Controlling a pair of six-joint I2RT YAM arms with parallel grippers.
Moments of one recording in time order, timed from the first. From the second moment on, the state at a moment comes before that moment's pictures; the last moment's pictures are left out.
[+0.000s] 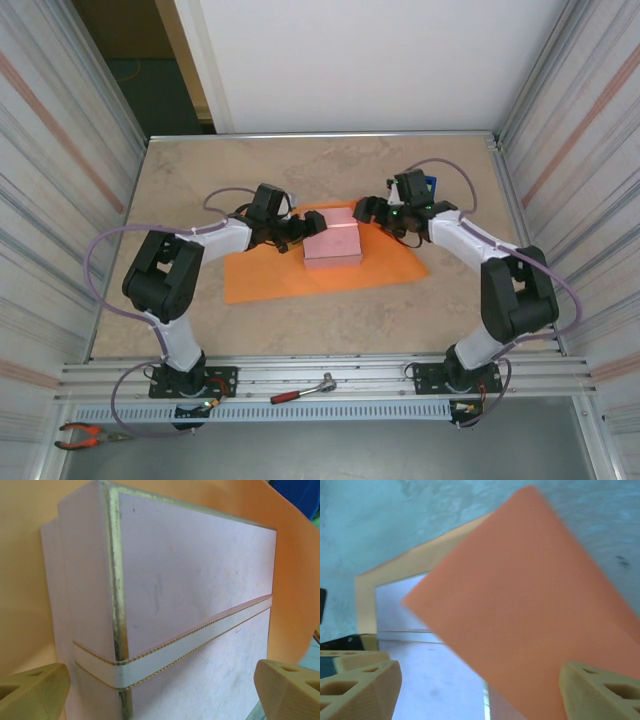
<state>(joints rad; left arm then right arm) -0.48 1.80 1.04 -0.08 0.48 -0.78 0.33 1.57 1.02 -0.32 -0.31 0.63</state>
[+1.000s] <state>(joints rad) -0.48 1.82 1.04 -0.06 0.51 -0.76 -0.04 1.42 0.64 -0.35 -0.31 0.49</state>
